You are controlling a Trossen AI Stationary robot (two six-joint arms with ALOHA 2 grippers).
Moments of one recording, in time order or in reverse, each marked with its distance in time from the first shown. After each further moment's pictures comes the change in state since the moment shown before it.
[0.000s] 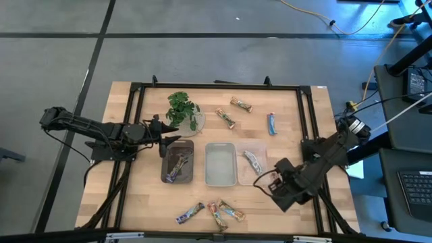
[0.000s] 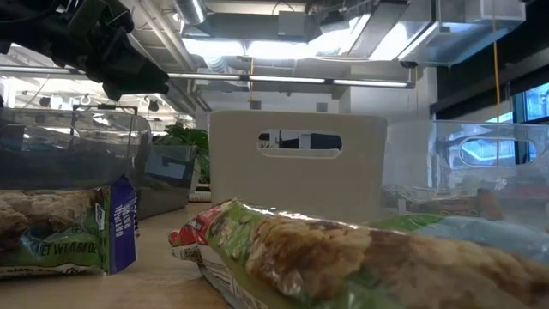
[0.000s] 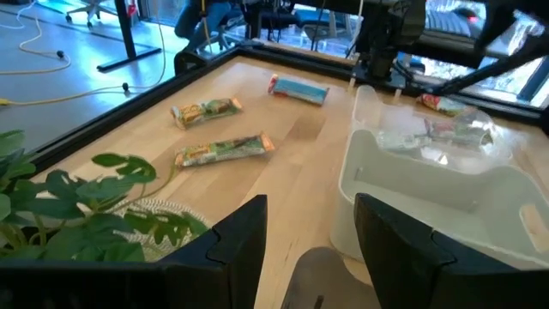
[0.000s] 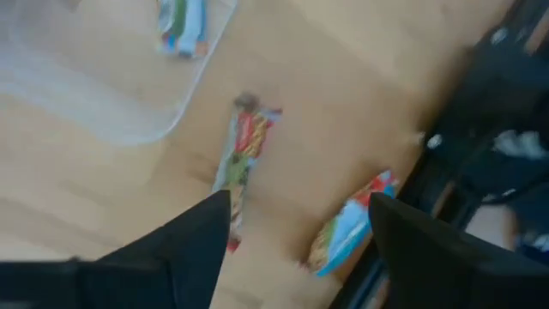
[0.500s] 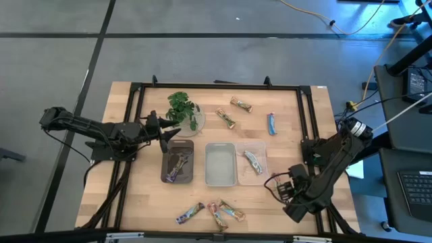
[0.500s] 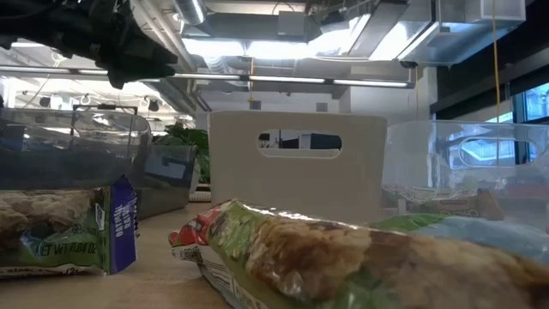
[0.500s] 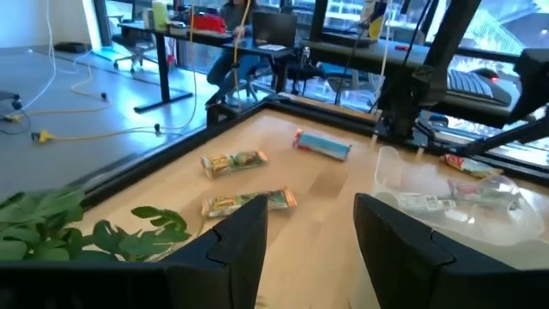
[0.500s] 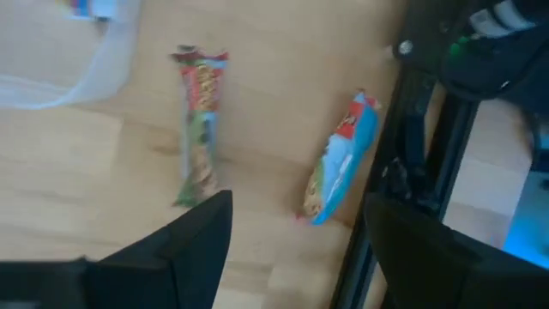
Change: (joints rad) left arm 0.000 0.000 0.000 0.141 -0.118 0.050; right arm 0.150 0.008 -0.041 -0.026 -0.084 0.401
